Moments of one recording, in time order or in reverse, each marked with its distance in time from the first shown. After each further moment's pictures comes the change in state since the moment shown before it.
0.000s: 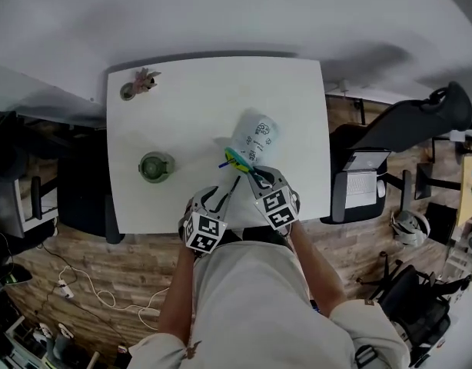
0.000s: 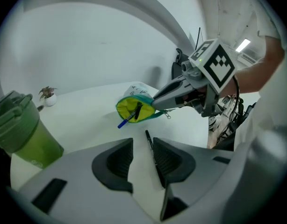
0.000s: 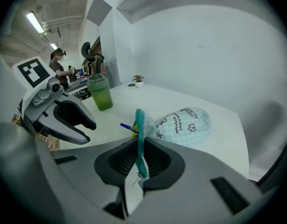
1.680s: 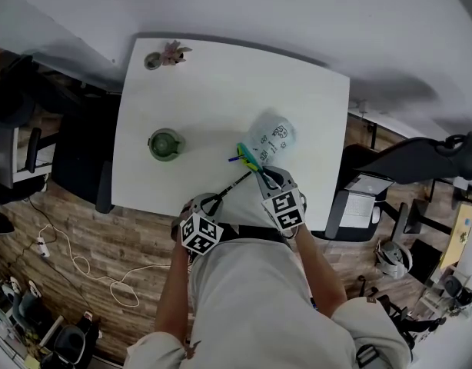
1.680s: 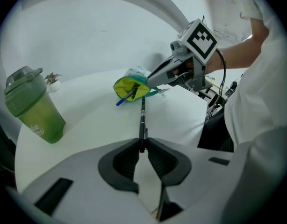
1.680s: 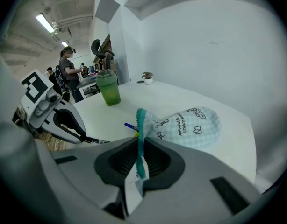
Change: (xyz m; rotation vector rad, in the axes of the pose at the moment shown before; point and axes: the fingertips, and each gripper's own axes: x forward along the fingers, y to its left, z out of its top) left arm -0.008 -0.017 -0.059 -0.012 0.134 0.039; right arm 0.008 0.006 -0.003 -0.073 0.015 0.126
